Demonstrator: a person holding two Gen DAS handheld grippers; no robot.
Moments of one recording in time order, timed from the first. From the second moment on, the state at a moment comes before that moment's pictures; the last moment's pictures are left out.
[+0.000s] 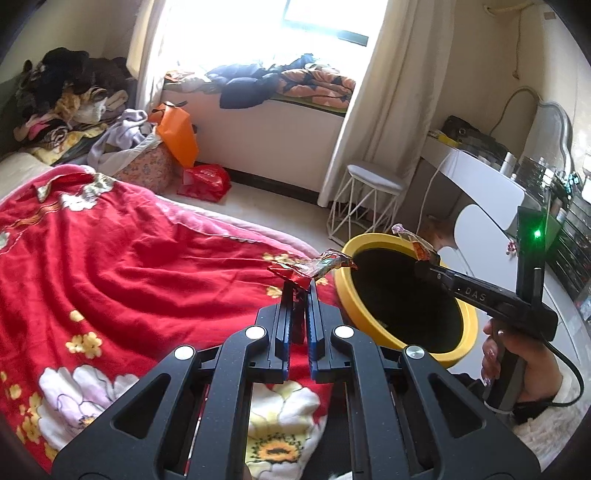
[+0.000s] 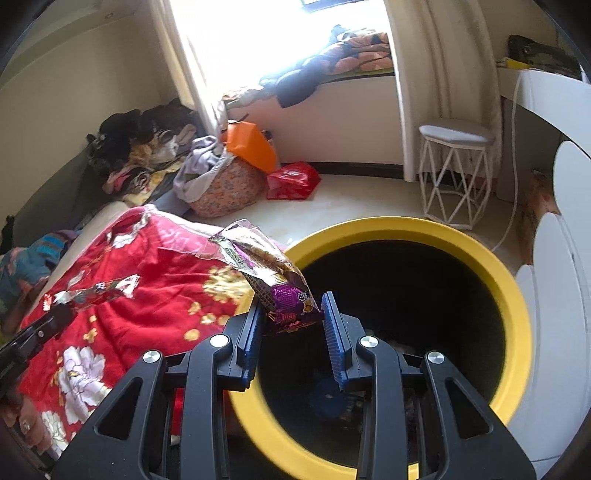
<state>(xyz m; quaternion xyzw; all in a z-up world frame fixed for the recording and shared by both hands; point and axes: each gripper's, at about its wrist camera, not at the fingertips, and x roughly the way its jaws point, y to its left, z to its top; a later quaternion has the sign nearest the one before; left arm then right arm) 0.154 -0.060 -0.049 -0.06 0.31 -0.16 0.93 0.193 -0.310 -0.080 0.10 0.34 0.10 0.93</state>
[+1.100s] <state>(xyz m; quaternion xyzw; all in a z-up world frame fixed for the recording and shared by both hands) 0.167 -0.151 -0.066 0.00 0.33 -0.24 0.91 0.191 -0.386 -0.099 0.16 0.35 -0.01 0.92</state>
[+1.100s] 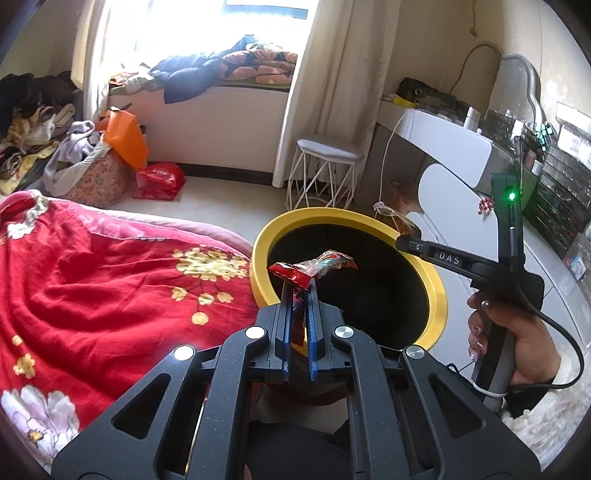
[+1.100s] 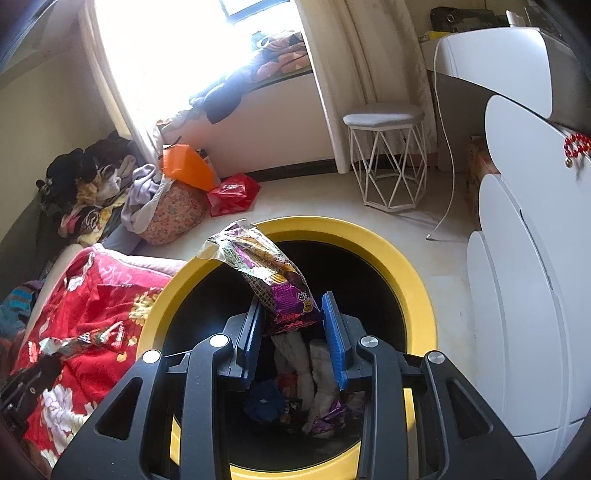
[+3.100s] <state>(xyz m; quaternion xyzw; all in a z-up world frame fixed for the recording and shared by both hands) 0.135 -0.102 -0.037 -0.02 0.32 -0.12 0.94 0.111 -0.336 -0.047 0.11 0.25 0.04 0.96</state>
